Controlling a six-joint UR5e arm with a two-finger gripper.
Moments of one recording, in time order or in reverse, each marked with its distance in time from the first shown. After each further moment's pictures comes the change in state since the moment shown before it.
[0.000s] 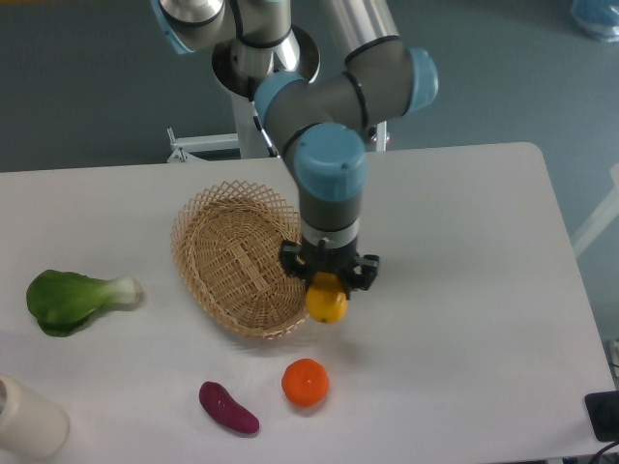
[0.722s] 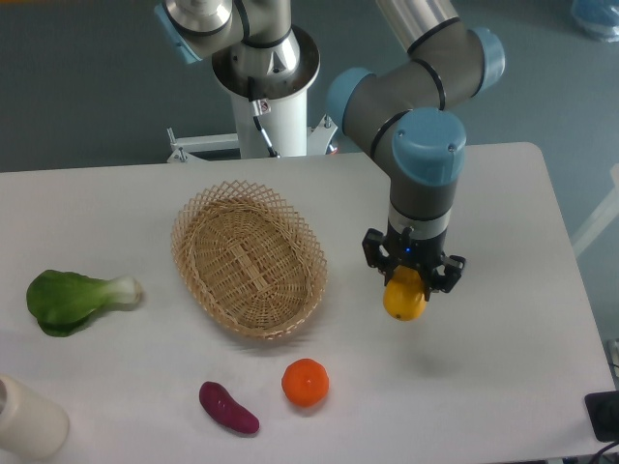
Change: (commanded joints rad) arm 0.091 -0.046 0.072 0.000 0.012 0.336
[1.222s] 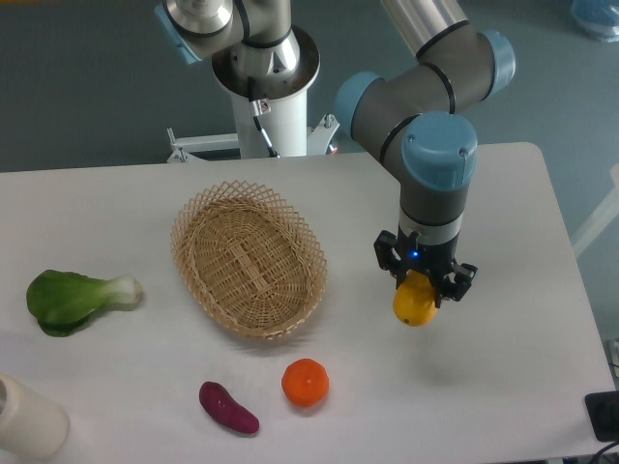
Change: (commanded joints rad) arm -0.005 -0.006 0.019 -0.009 0.026 0.035
